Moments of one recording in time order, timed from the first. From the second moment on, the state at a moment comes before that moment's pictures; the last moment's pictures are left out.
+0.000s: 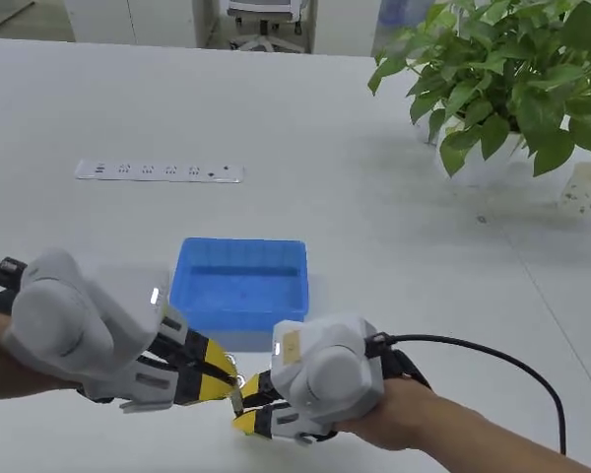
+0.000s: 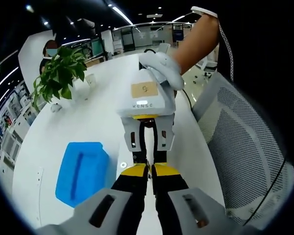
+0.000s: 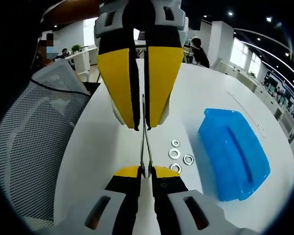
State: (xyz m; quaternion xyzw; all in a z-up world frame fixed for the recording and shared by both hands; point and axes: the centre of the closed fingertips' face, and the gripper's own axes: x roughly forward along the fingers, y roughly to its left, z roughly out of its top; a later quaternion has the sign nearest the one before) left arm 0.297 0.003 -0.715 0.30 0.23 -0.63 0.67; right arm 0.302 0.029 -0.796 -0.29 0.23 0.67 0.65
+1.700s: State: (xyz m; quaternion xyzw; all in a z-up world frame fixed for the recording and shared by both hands) left arm 0.326 0.015 -0.715 0.31 0.22 -0.62 0.68; right arm 0.337 0.041 -0.794 -0.28 0.22 0.66 0.66
